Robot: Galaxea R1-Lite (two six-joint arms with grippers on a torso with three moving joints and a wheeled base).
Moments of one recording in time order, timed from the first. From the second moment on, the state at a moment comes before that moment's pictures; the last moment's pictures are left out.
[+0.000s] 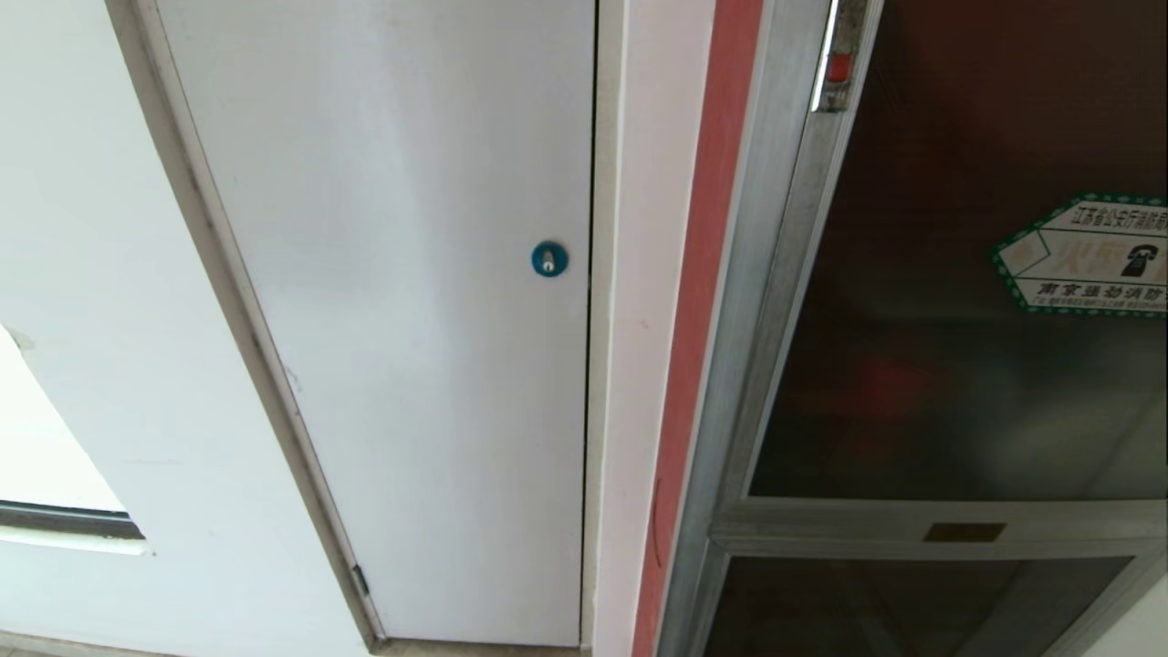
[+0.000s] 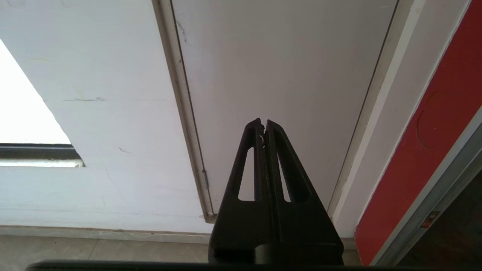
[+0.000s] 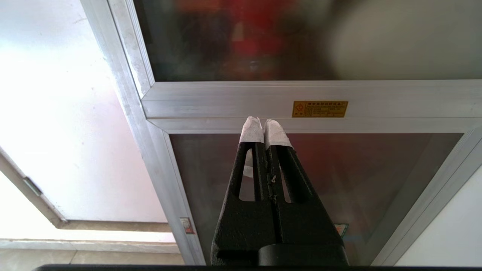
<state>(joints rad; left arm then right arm) 0.00 0.00 0.00 -0.02 -0.01 0.01 0.00 0.00 0.00 -0.01 -0.02 0.05</state>
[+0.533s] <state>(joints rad) 0.00 0.00 0.00 -0.02 -0.01 0.01 0.00 0.00 0.00 -0.01 -0.02 0.05</state>
